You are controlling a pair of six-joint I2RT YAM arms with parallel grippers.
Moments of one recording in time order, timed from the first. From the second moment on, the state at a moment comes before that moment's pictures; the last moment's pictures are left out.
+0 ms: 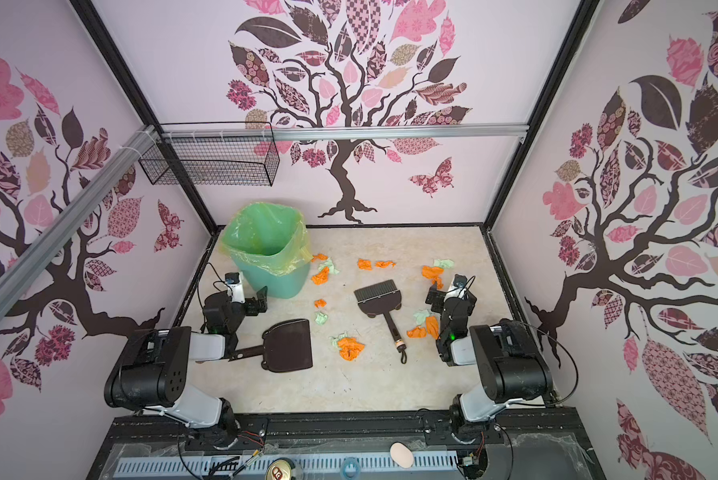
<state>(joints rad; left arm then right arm) 0.07 1.56 0.37 0.86 0.12 -0.01 0.08 1.55 0.27 1.09 0.32 0.13</state>
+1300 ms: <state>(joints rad) 0.07 1.56 0.37 0.86 0.12 -0.01 0.08 1.55 0.27 1.09 0.32 0.13</state>
